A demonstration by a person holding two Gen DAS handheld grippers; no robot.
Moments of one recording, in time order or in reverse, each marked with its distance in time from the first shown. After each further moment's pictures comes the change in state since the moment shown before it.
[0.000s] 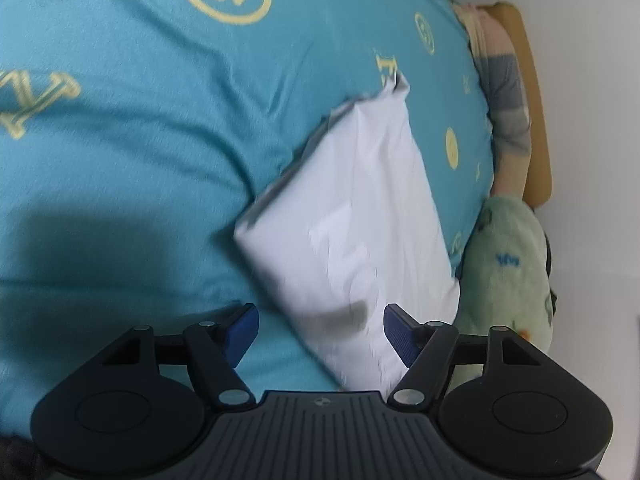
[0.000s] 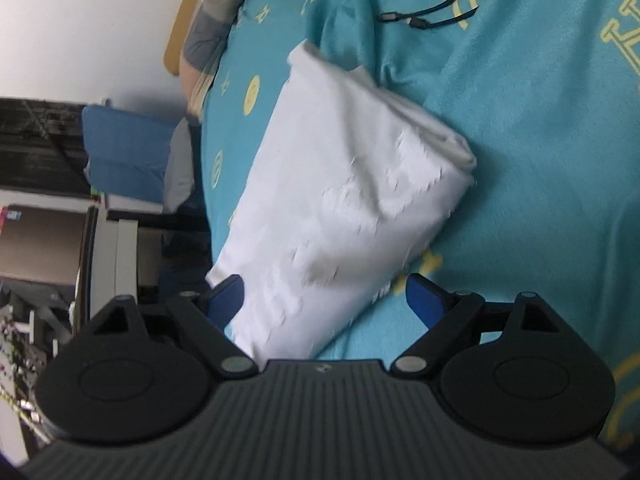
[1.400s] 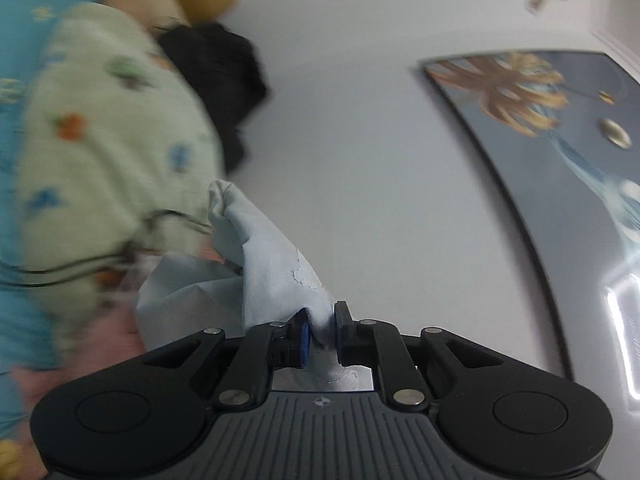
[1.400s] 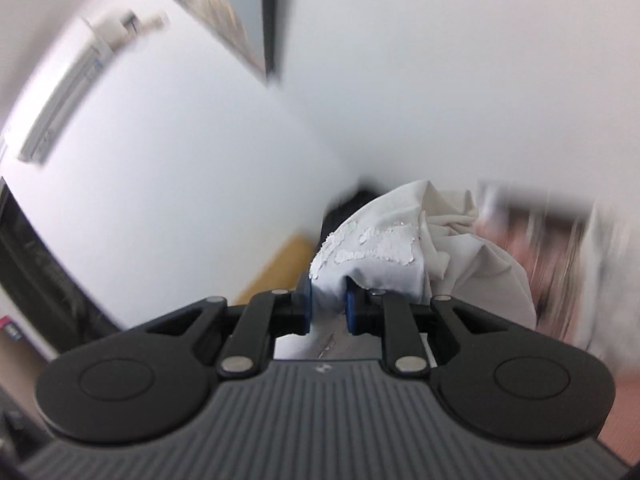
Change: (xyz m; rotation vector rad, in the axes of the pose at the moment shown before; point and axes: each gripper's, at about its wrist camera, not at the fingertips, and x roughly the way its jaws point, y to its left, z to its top) left arm 0.008 -0.443 -0.350 0.557 0.369 -0.577; right arm -0.511 0.072 0.157 -0.274 -0.928 0.000
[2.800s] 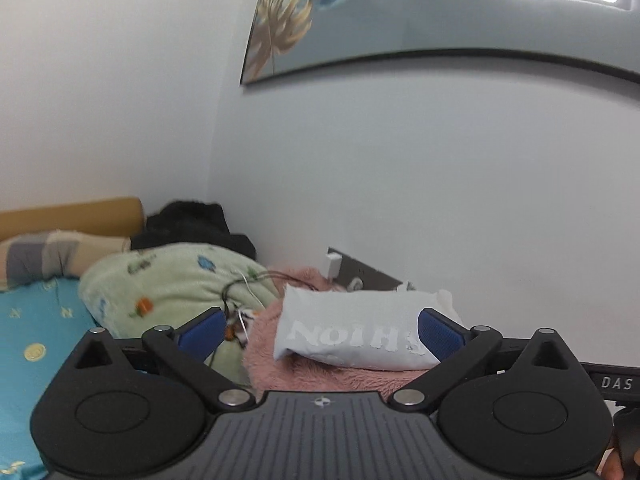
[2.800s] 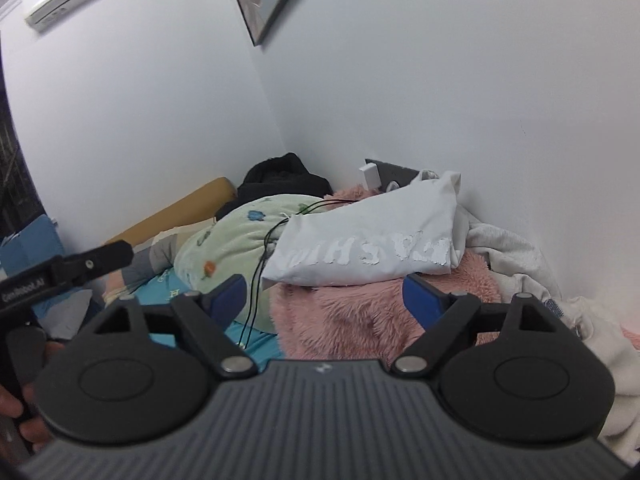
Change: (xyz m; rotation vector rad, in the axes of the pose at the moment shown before) left arm -0.200 -0.045 -0.243 1.082 -0.154 0.291; right arm -0.223 -0.013 -0.169 -0.353 0.041 -0.245
